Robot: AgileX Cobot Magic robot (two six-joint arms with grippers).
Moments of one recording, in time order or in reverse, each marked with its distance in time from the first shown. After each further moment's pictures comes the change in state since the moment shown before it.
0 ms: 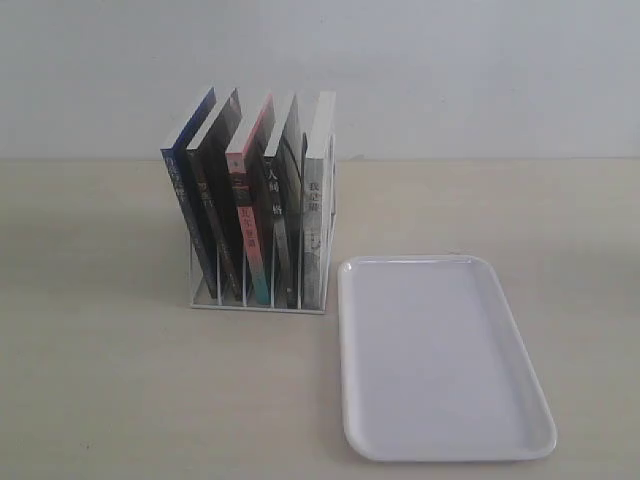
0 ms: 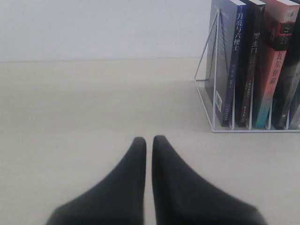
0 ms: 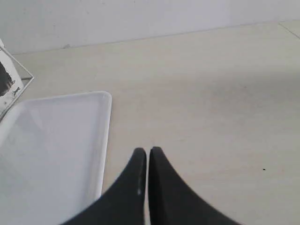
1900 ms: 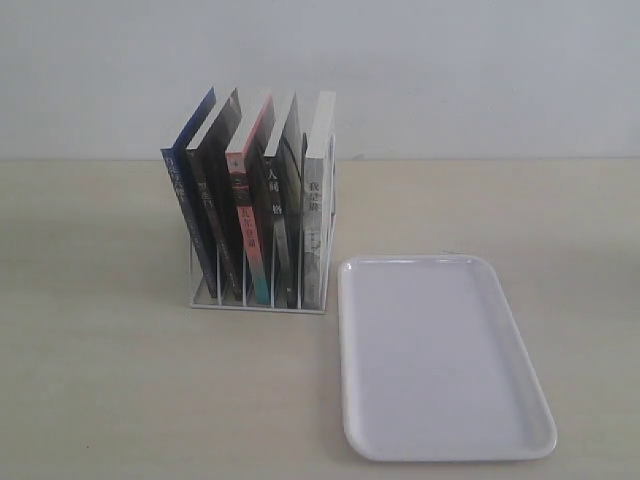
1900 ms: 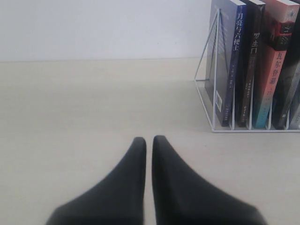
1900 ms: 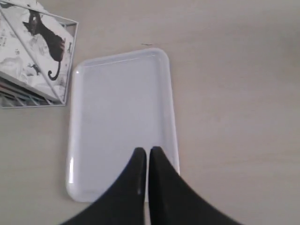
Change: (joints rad) left arm 0.000 0.000 0.000 0.000 0.000 0.000; right arm 0.000 0.919 -0.865 0.256 0.520 -0.080
